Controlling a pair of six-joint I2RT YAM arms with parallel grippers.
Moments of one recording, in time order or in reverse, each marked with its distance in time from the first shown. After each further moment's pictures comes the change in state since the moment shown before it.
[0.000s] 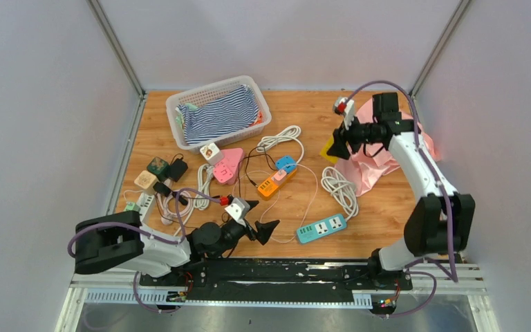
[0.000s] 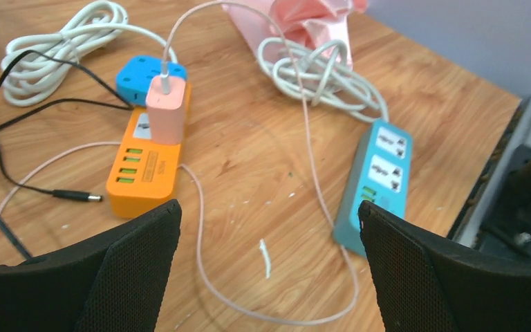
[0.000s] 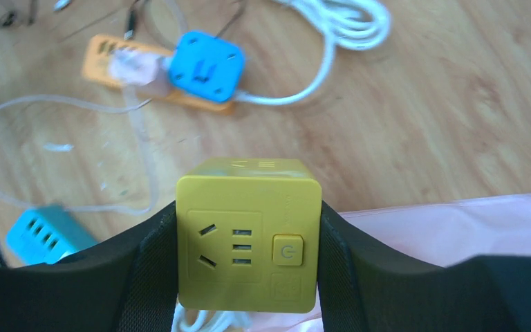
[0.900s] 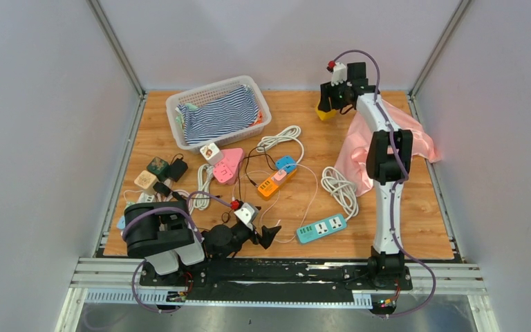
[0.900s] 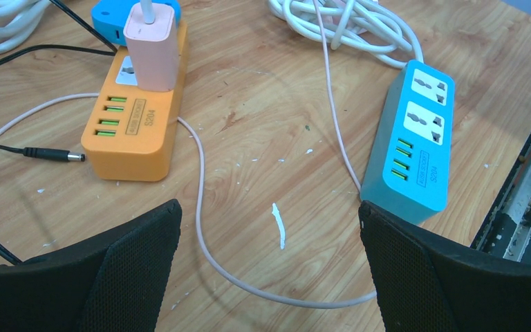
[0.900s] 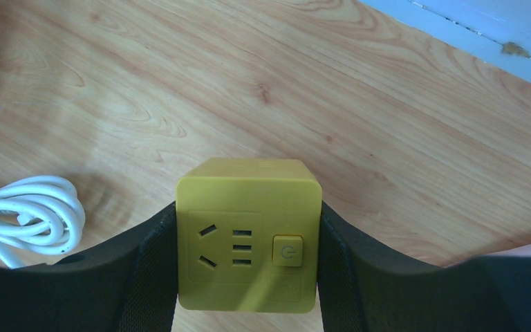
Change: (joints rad) left arm 0.001 0.407 -0.007 0.284 -0.005 0.027; right arm 0.009 0.988 0.953 0.256 0.404 0.578
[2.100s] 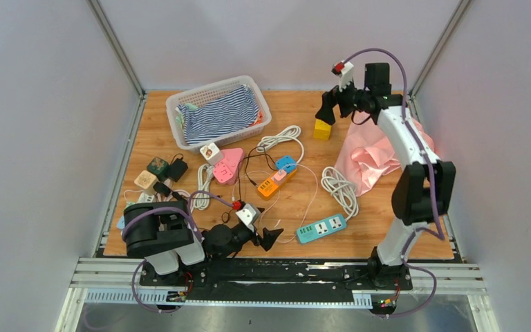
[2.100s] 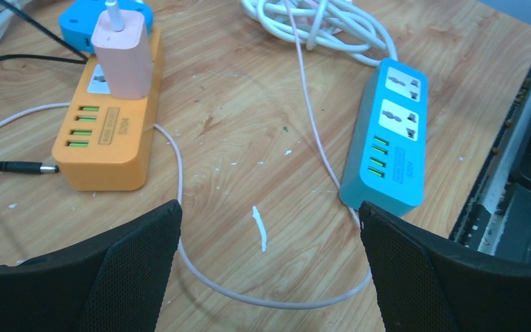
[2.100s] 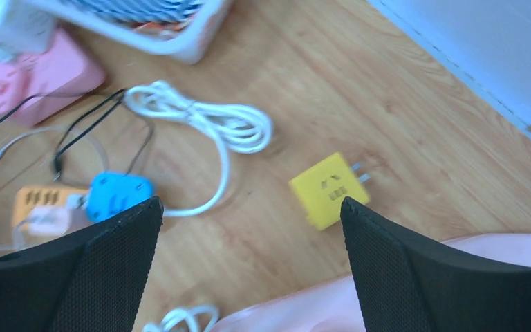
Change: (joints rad) left arm 0.000 0.003 0.005 0.003 0.046 0.001; right arm 0.024 -0.548 -0.475 0.032 -0.219 -0.143
